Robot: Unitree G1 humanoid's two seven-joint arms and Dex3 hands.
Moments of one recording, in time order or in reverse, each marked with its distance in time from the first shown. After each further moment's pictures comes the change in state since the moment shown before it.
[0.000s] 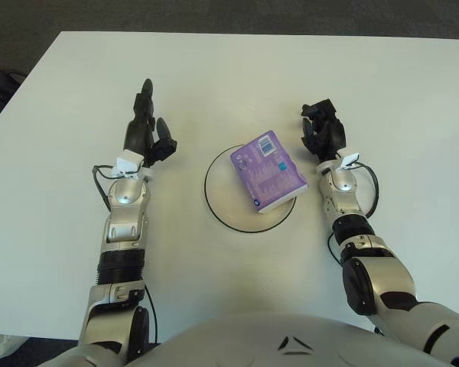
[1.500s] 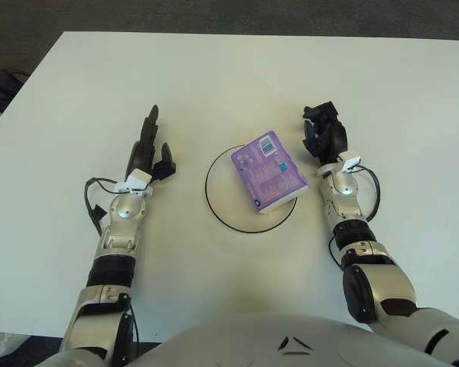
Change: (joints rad) left arm 0.007 0.101 -0.044 0.286 0.080 -0.213 0.040; right arm 0.049 0.008 0.005 -0.077 0.001 0.028 -0.014
